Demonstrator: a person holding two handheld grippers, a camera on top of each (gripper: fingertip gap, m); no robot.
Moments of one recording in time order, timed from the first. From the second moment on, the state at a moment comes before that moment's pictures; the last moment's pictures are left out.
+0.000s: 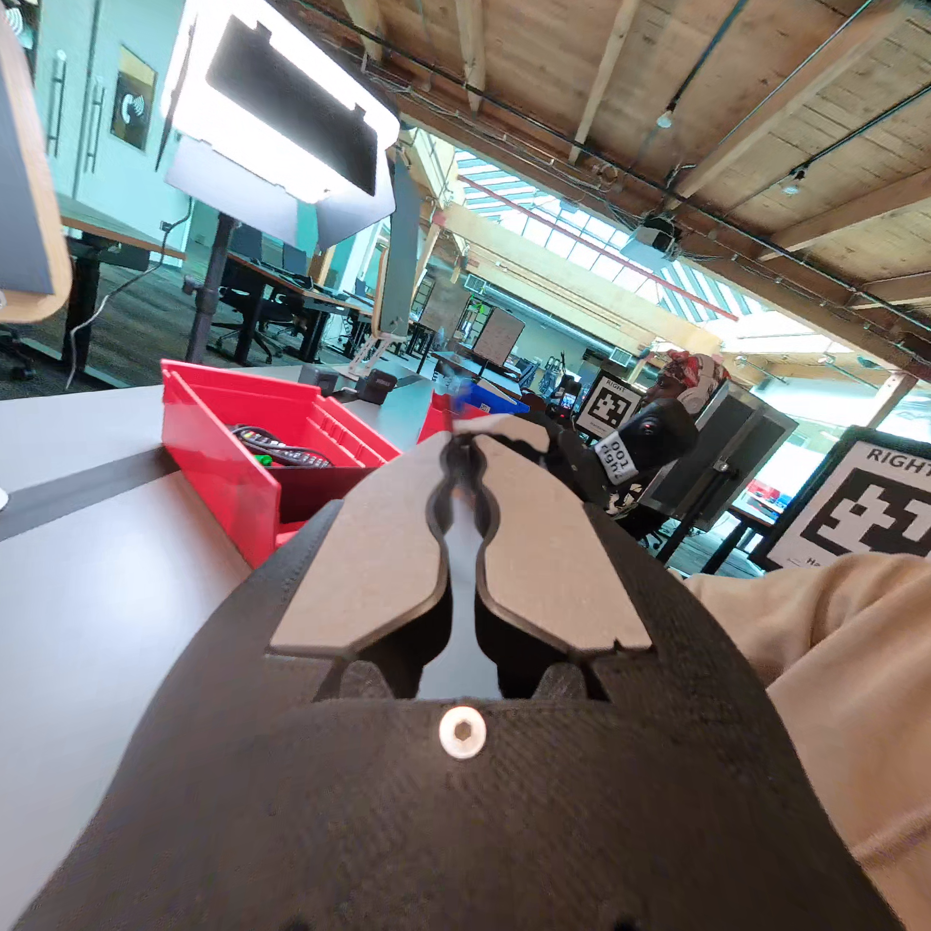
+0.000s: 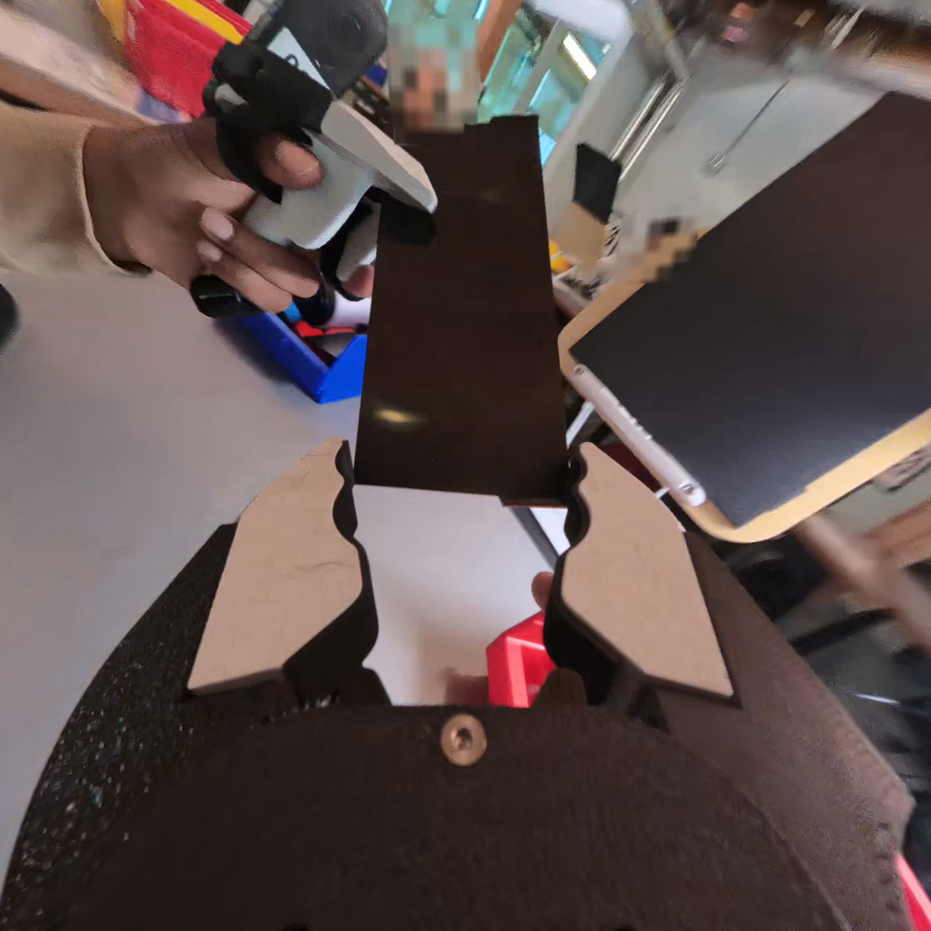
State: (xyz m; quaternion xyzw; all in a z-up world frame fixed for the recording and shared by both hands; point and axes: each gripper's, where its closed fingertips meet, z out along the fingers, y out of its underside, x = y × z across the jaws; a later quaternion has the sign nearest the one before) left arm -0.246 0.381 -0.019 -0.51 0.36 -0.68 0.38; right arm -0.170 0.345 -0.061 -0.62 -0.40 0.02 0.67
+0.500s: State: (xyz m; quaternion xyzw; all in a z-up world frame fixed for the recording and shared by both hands) left arm -0.299 0.352 -0.078 -0.49 0.41 -0.64 0.42; right arm -0.246 0.318 -0.113 -0.70 -0.50 0.16 0.49
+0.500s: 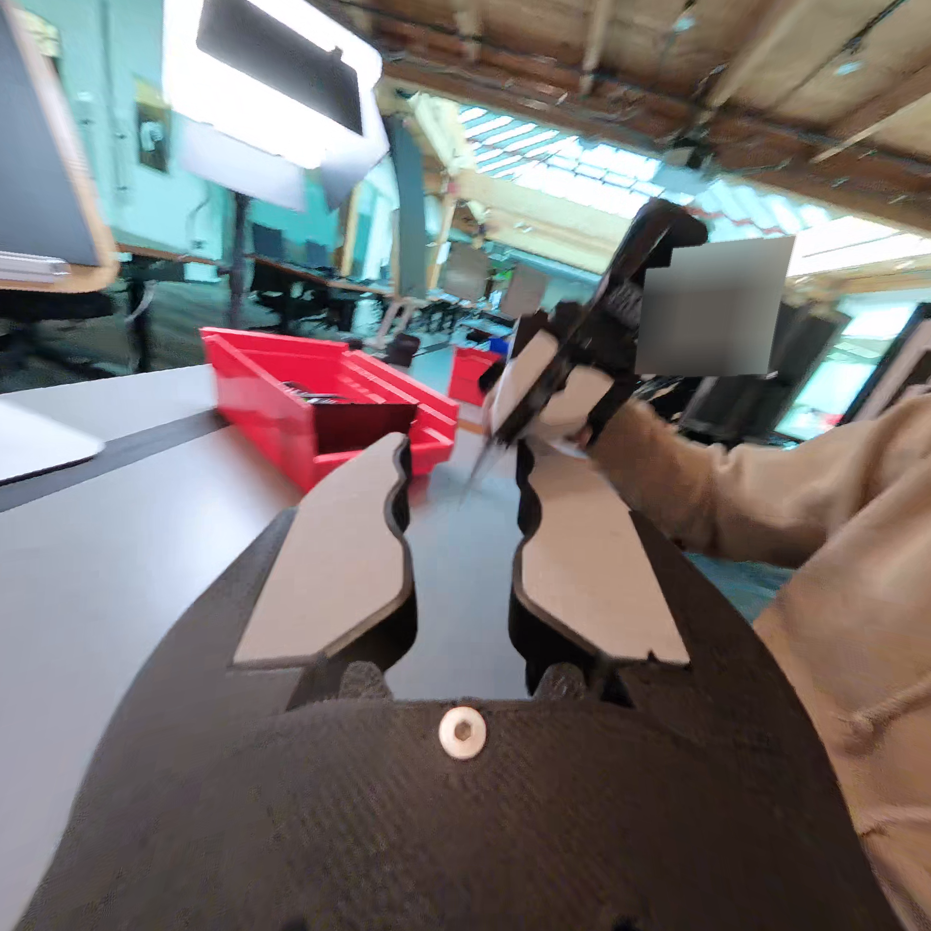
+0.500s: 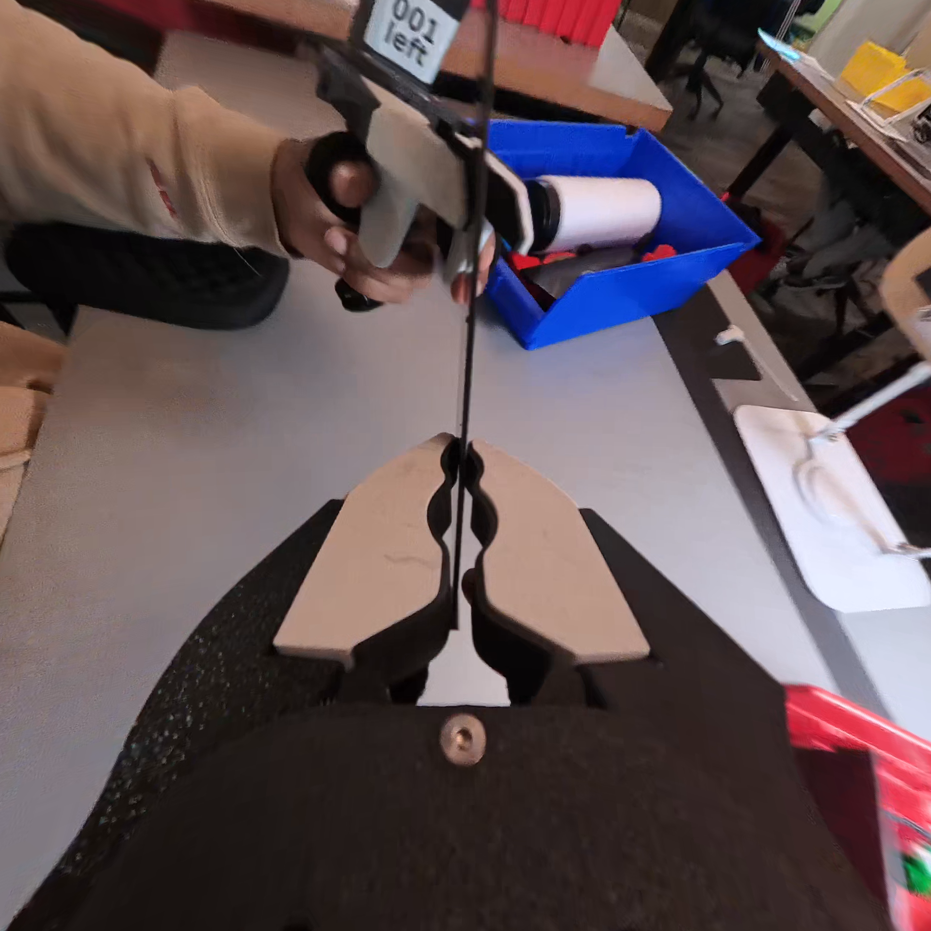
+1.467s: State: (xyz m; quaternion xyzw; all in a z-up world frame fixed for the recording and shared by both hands) left arm -0.308 0.377 -0.151 -0.60 0.48 -0.47 0.44; right arm 0.070 0.454 -0.161 -0.88 -0.32 -0.21 0.27
